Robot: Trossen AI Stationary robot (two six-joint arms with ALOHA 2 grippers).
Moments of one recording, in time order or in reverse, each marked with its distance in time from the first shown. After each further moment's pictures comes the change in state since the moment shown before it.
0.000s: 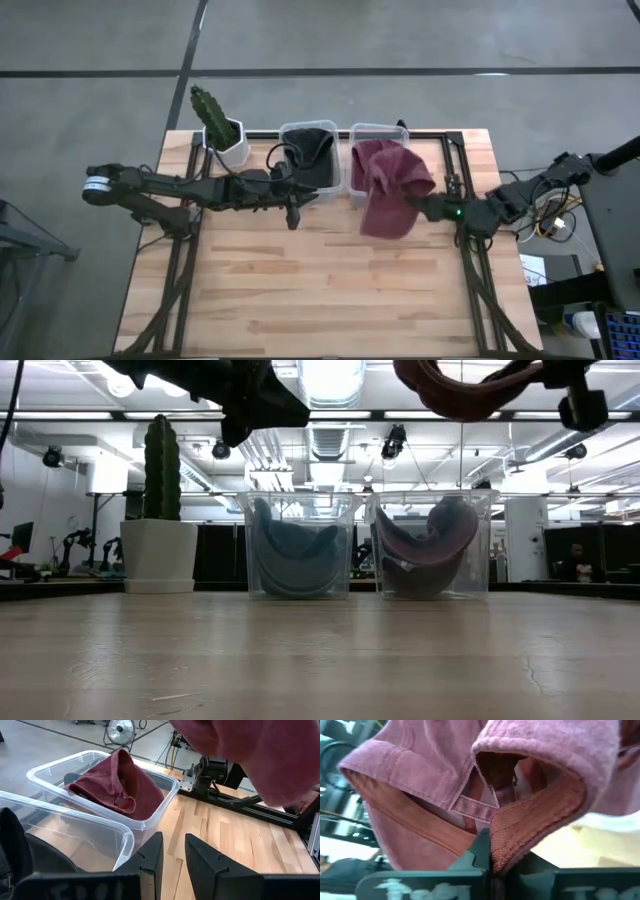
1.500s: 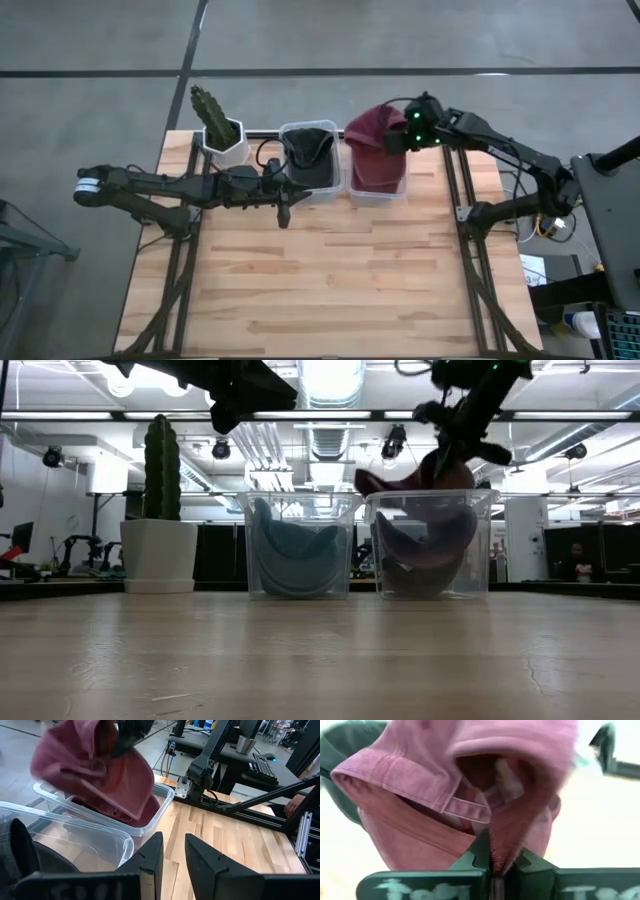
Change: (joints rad) left arm 0.000 -0.096 -0.008 -0.051 0.021 0.019; right arm -1.141 0.582 0.499 -0.379 -0.826 -0.781
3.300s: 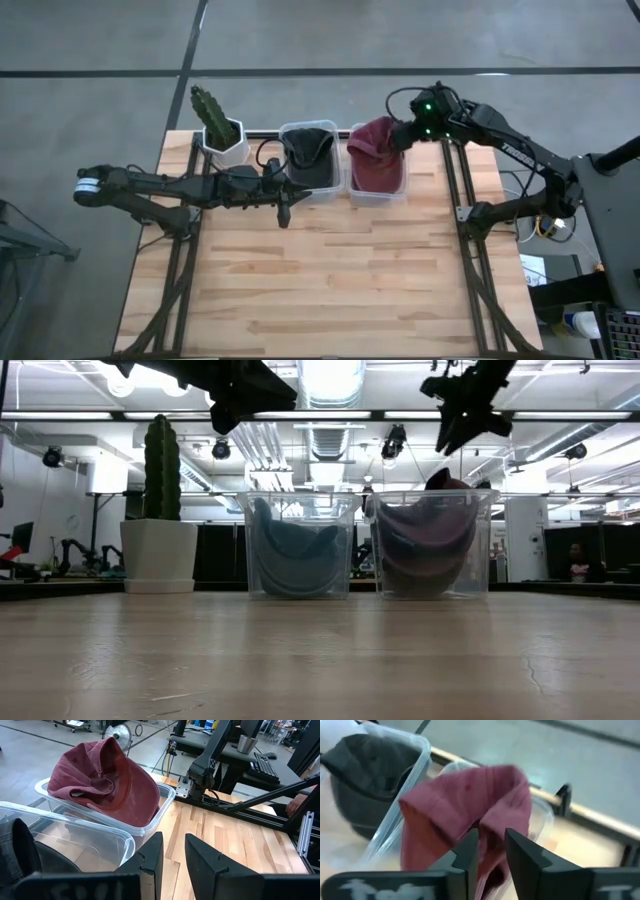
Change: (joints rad) left arm 0.000 0.000 0.000 -0.003 -0.004 0.003; right arm 0.031 -0.026 0.157 -0.127 0.119 -0.201
